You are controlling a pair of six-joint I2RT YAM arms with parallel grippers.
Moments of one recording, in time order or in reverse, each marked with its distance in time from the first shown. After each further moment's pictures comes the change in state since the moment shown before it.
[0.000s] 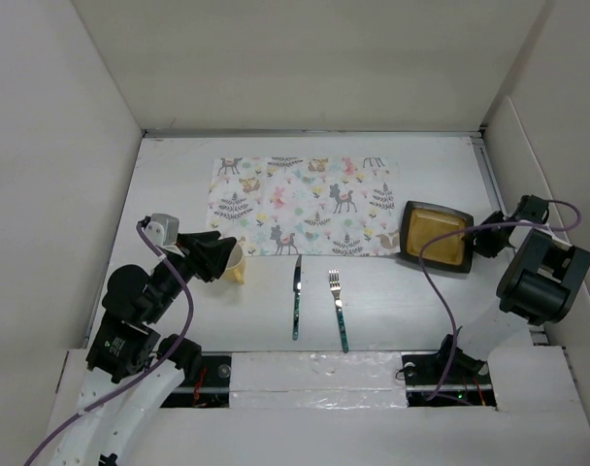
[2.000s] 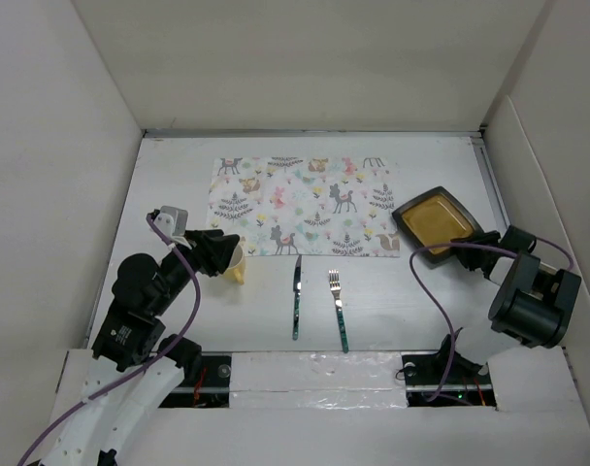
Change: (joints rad) left arm 0.000 0.063 0.000 -0.007 -0.019 0.000; right arm 0.003 -0.158 -0.396 0.483 -0.071 0.449
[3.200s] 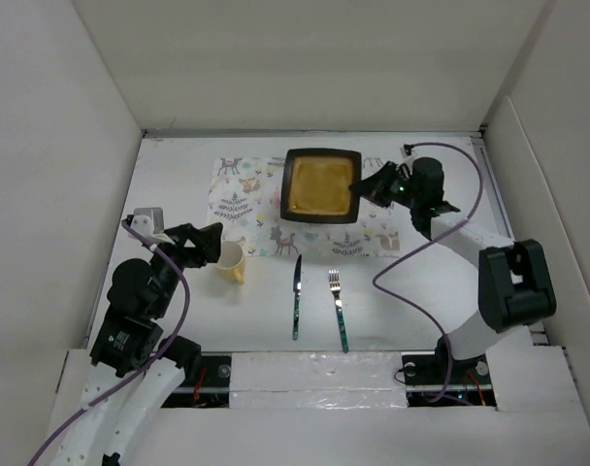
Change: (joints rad) left arm 0.034 -0.026 -0.005 0.002 -0.247 -0.045; right arm 0.743 0.031 0.410 0.112 -0.129 0.010
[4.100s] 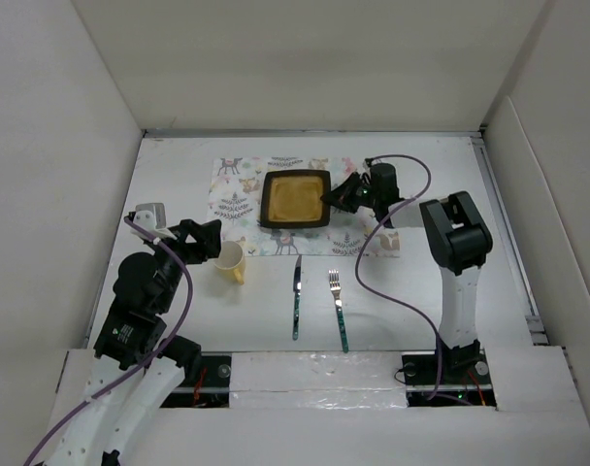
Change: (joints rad) left arm 0.000 0.031 -0.007 0.006 -0.071 -0.015; right arm 0.120 0.583 0.271 0.177 -0.035 0.132
